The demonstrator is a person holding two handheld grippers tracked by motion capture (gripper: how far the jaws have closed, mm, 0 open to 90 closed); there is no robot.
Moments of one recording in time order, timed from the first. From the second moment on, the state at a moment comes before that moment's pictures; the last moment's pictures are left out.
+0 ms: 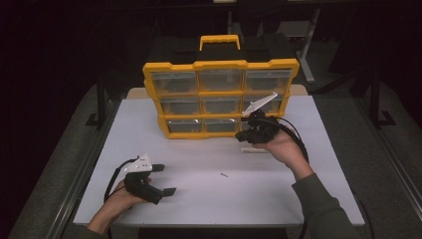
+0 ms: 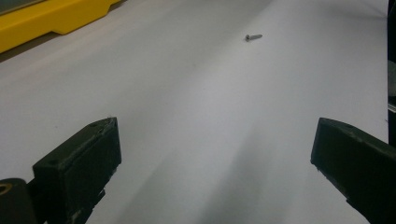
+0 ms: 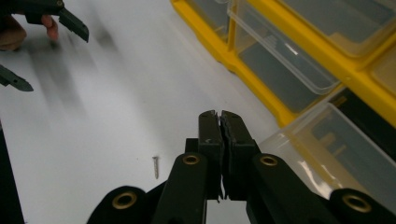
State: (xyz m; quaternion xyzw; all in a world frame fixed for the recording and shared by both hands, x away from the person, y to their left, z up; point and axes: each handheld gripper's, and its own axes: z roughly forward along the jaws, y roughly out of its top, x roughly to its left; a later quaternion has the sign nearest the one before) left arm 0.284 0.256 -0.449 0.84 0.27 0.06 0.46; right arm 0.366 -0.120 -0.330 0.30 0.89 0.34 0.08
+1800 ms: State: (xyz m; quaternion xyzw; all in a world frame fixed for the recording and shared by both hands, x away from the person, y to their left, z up) left arm 0.283 0.254 -0.449 0.85 0.26 0.07 0.45; right arm 0.399 -0.149 -0.345 0.35 0.87 0.32 0.09
